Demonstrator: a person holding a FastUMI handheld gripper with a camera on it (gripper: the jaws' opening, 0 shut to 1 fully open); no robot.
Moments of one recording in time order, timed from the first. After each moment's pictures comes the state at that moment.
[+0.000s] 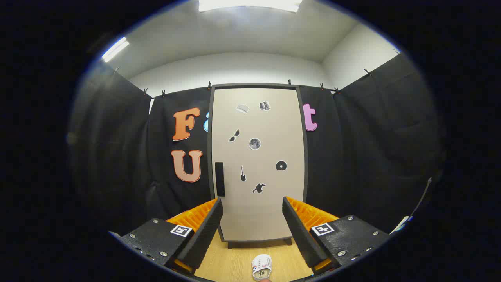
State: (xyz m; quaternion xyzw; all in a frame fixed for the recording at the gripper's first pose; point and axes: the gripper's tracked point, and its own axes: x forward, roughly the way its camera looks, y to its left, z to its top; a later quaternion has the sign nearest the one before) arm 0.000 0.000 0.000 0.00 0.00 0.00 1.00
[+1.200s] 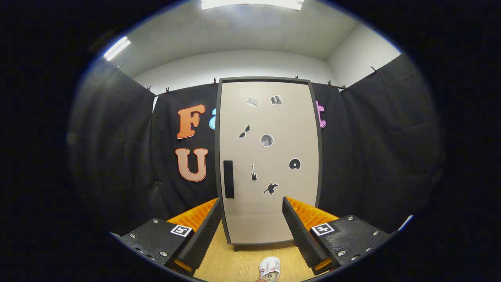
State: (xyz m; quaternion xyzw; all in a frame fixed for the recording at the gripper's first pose) arm 0.044 0.038 -0.007 0.00 0.00 0.02 1.00
